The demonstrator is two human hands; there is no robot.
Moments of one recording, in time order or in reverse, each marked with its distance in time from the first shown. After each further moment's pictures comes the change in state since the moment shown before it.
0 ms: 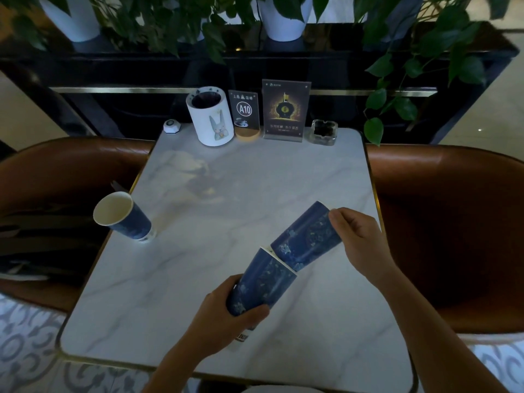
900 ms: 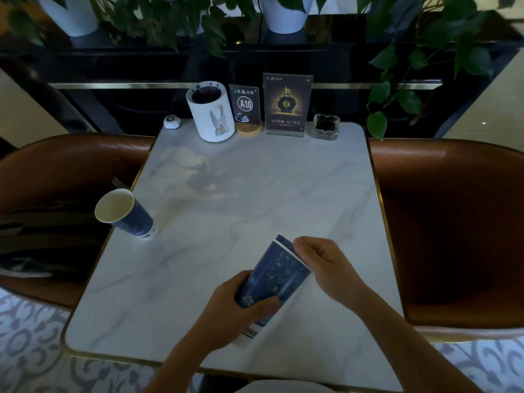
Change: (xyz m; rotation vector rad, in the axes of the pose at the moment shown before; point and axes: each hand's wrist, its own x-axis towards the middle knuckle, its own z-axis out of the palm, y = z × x) left_hand 0.004 0.017 0.004 -0.038 -0.046 -0.001; right_hand -0.034 -0.009 0.047 0.093 -0.295 0.136
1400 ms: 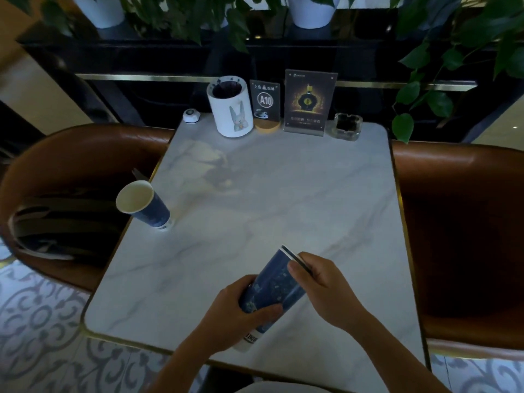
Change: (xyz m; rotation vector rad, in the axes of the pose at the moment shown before) left_hand -0.007 -0.013 -0.010 0.054 0.033 -0.047; right_hand -0.009 0.009 0.029 -0.086 -0.060 -0.012
